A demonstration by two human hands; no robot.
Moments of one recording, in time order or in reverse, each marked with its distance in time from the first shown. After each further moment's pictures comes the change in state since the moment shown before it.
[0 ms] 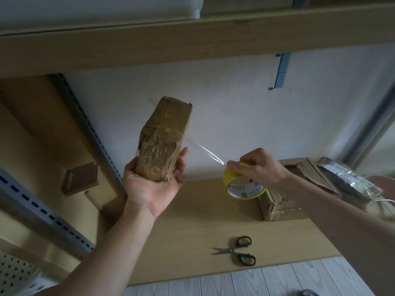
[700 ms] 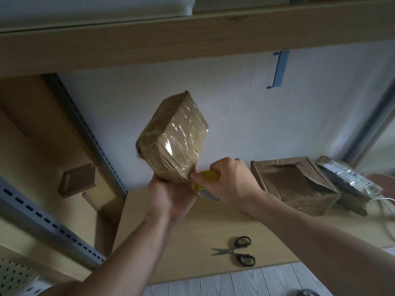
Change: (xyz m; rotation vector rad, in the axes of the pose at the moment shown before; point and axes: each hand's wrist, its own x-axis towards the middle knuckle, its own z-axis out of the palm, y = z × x) left_hand 0.016 -0.039 0.004 -0.060 -0.040 -0.078; right_hand -0.010 -0.044 0.056 -0.218 0.156 -0.047
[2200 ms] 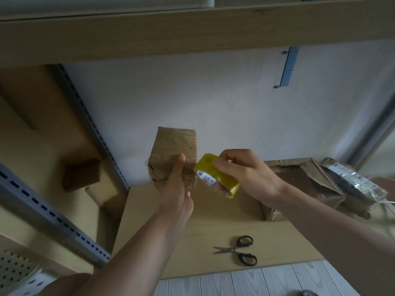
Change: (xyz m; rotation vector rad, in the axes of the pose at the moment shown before) left_hand 0.007 -0.014 0.005 0.192 0.572 0.320; right_hand -0.010 -0.008 -0.040 0.692 -0.303 0.039
